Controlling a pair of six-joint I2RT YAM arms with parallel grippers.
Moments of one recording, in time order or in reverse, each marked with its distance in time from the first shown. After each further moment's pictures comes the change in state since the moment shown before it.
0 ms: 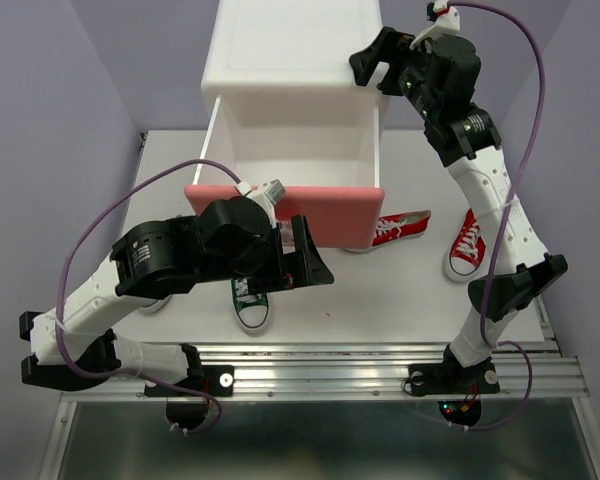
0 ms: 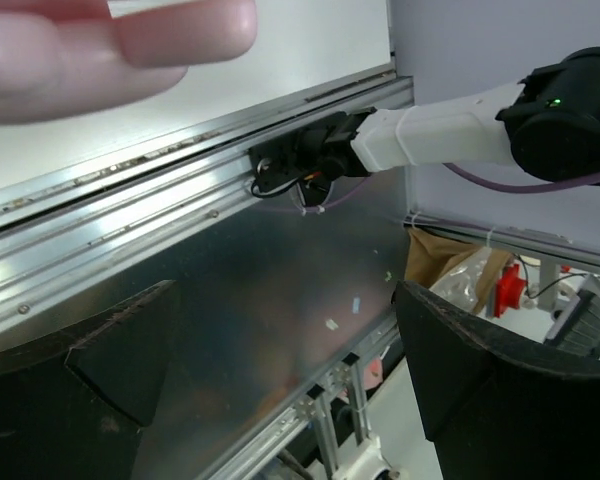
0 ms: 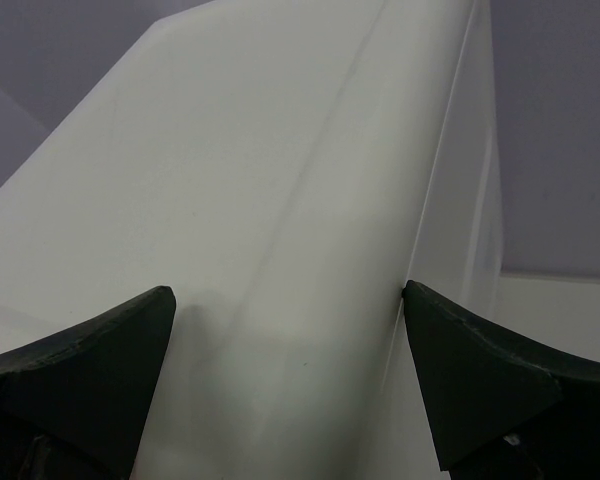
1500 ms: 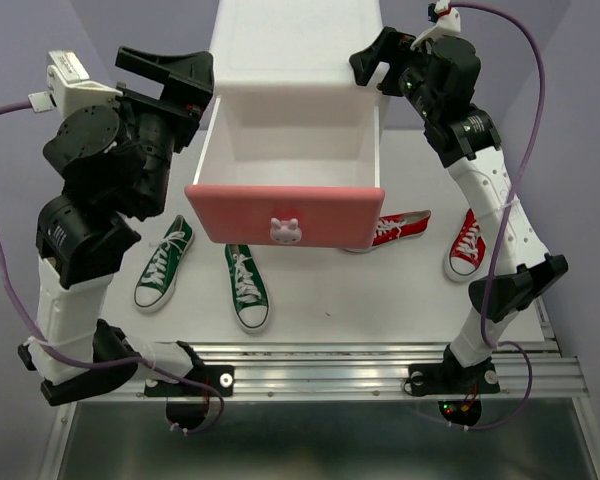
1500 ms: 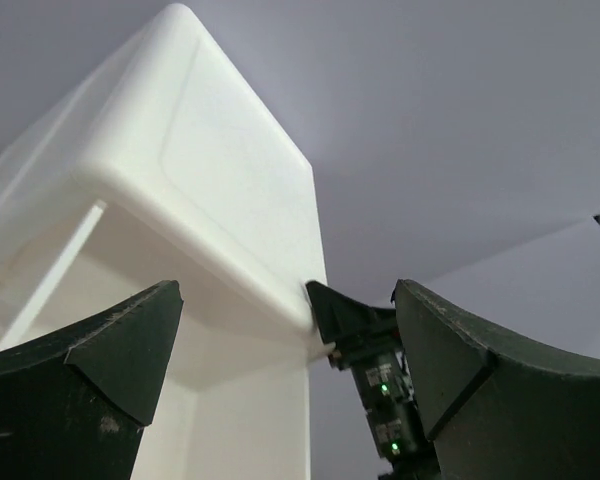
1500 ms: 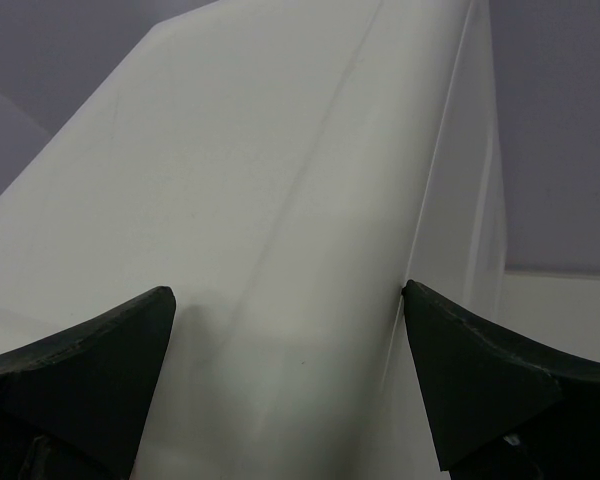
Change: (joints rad) left arm 0.296 0.097 0.462 0.474 -0.737 0.213; right arm 0.000 -0.008 -0.018 0.011 0.005 0.021
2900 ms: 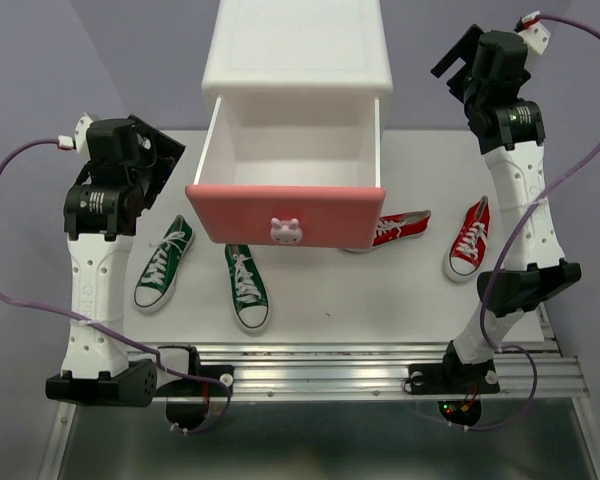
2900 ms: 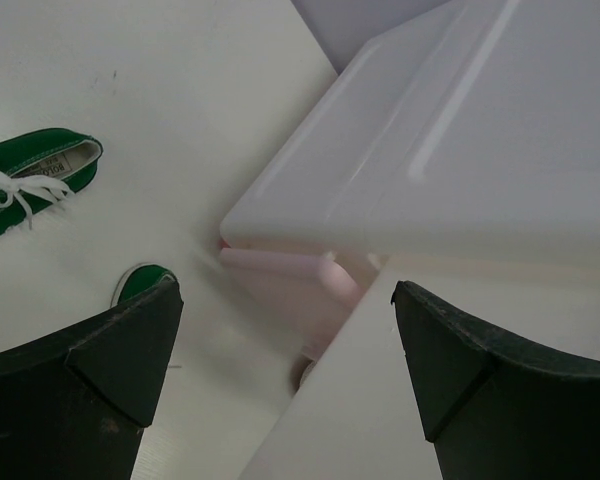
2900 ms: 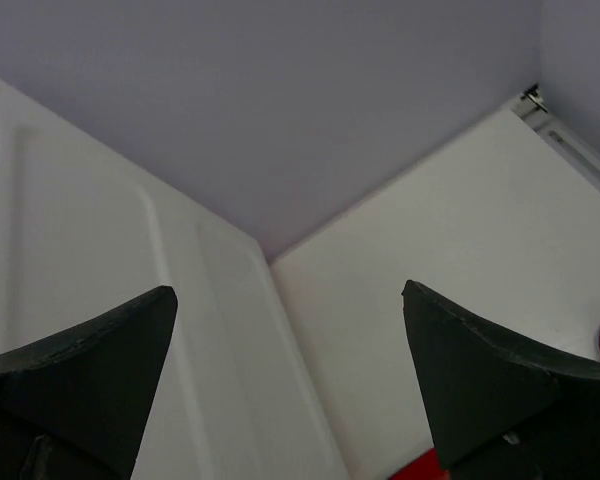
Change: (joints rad) left arm 0.865 -0.088 -0.545 -0.233 0.638 -0.047; right arm -0.214 -0.002 0.093 -0.267 0.395 0.191
